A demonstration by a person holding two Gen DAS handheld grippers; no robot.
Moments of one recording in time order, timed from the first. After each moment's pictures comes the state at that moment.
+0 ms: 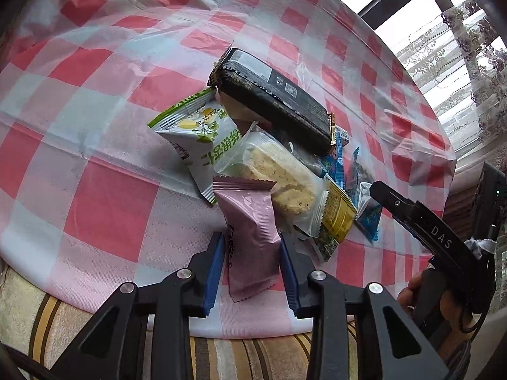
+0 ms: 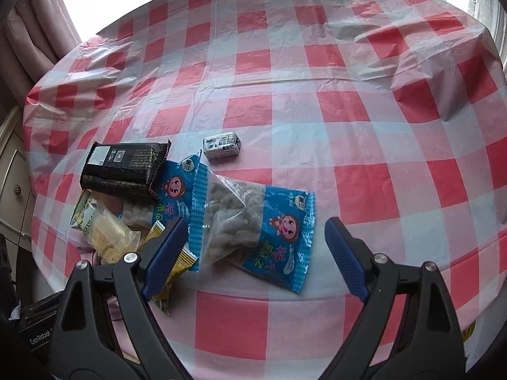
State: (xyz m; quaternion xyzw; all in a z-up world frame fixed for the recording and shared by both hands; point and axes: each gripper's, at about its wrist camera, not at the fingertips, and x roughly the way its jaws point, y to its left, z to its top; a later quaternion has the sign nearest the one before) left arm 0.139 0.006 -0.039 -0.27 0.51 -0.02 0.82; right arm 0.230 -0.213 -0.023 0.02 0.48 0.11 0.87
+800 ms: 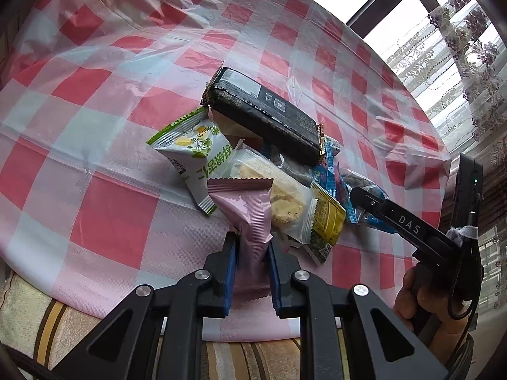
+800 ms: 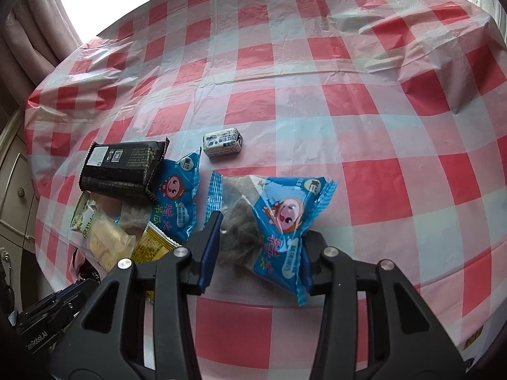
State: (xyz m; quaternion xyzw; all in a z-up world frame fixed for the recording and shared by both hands) left arm 0.134 0.002 -0.027 -0.26 0.48 -0.02 0.84; right arm 0.225 -0.225 -0.028 0.04 0.47 0.13 0.87
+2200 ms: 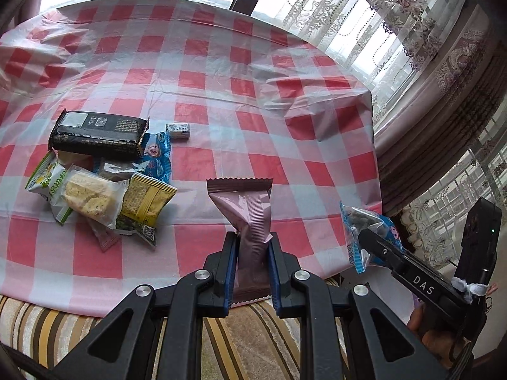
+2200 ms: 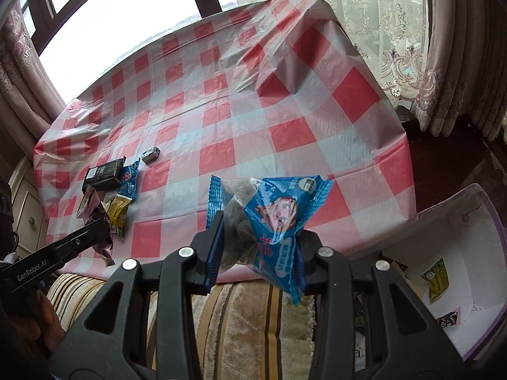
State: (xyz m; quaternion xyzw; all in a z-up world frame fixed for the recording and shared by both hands) left arm 0.125 -0.146 0.033 -0.15 0.45 -0.15 0.87; right arm 0.101 -0.395 0.018 0.12 0.41 0.03 0.90
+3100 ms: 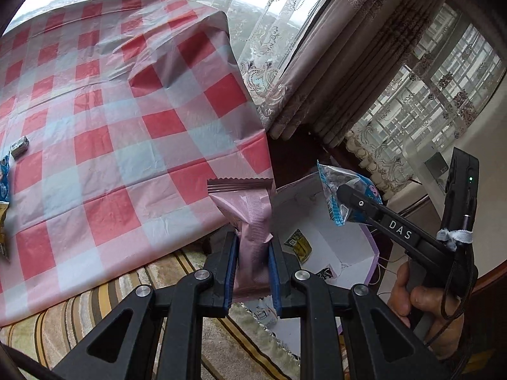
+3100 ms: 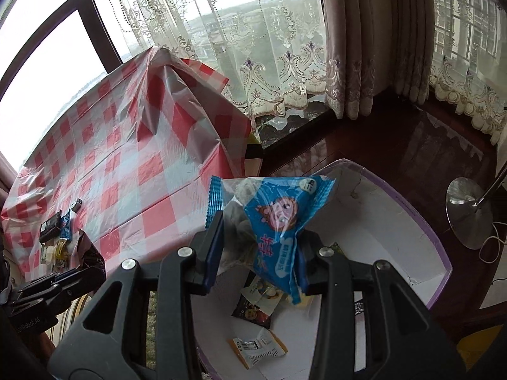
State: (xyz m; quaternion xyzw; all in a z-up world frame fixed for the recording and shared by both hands) left arm 0.094 -0.322 0.039 -0.05 0.49 -0.33 0.81; right arm 0.035 -0.552 0.026 0.19 0.38 -0.13 0.90
